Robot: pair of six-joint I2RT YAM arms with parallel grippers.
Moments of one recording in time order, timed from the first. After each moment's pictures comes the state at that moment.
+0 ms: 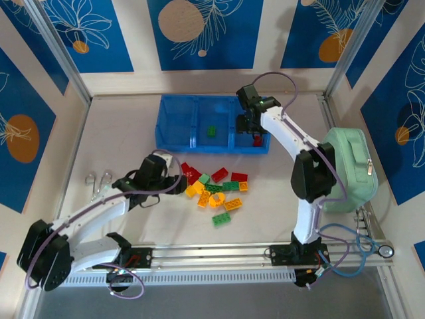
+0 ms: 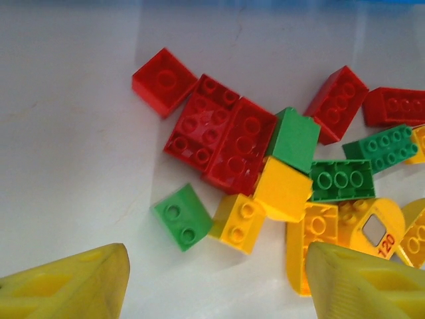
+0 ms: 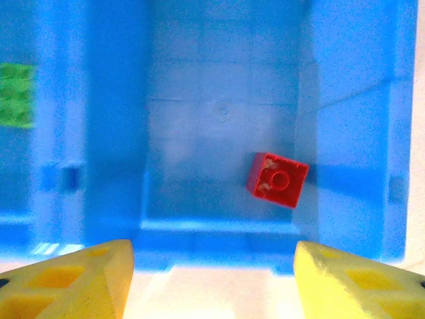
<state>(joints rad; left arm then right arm) -0.61 1.13 0.66 -0.36 0.07 -0.47 0.42 1.89 1.72 -0.96 0.21 0.37</state>
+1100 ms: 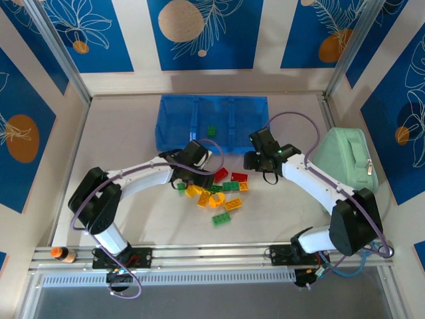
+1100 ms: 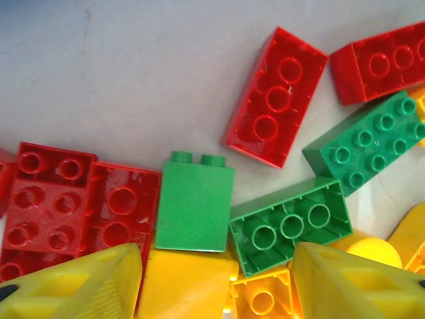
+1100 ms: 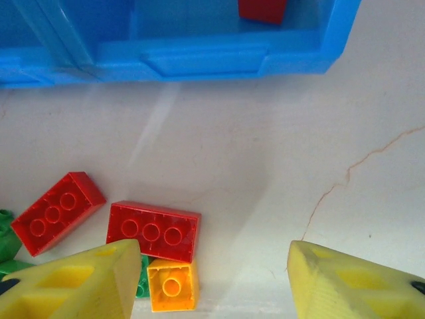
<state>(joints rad) -0.78 1.67 1.09 -0.52 0.06 -0.31 0.49 1.37 0.98 -0.69 0.16 0.54</state>
